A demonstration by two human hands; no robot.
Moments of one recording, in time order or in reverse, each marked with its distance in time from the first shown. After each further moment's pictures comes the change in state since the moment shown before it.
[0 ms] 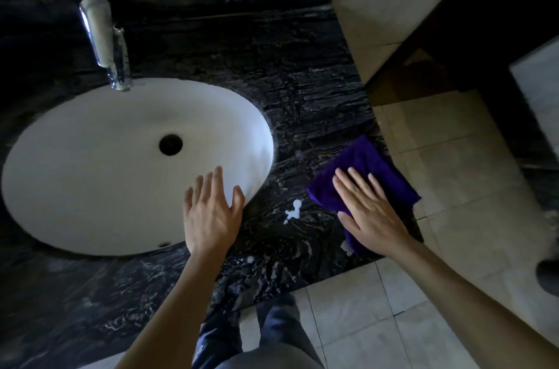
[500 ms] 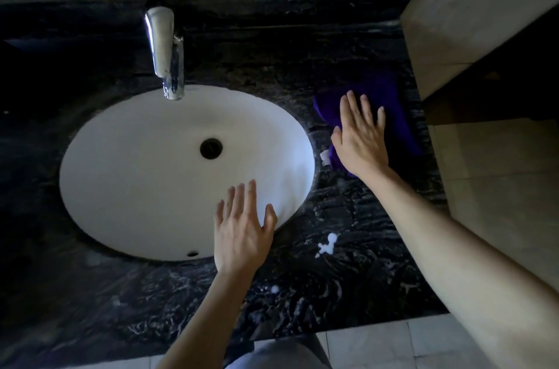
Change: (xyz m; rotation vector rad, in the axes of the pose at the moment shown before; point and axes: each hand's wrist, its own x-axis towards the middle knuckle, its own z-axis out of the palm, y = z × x) left_hand 0.005 0.001 0.002 0.014 -0.042 -0.077; right_hand 0.227 -0.019 -0.039 0.022 0.197 0.207
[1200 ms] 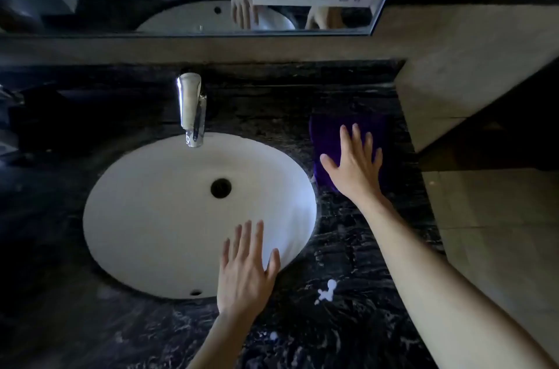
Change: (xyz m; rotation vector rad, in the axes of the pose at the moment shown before) left_hand 0.001 0.000 0.000 0.016 -0.058 0.022; right_hand 0.038 -0.025 -0.037 0.274 -0.083 0.160
